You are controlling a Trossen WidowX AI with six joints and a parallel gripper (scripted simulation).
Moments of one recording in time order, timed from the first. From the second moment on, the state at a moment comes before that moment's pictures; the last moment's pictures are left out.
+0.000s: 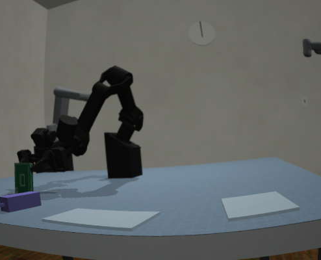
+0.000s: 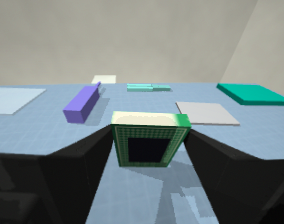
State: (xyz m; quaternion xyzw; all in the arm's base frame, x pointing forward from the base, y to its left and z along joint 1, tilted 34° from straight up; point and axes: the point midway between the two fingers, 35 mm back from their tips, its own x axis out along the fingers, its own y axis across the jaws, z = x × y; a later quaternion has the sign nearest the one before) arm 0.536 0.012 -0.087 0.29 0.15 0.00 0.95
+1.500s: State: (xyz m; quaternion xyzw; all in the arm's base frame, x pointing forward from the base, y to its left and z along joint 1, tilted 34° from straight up) arm 0.519 0.015 -0.089 0.29 0.14 0.01 0.95
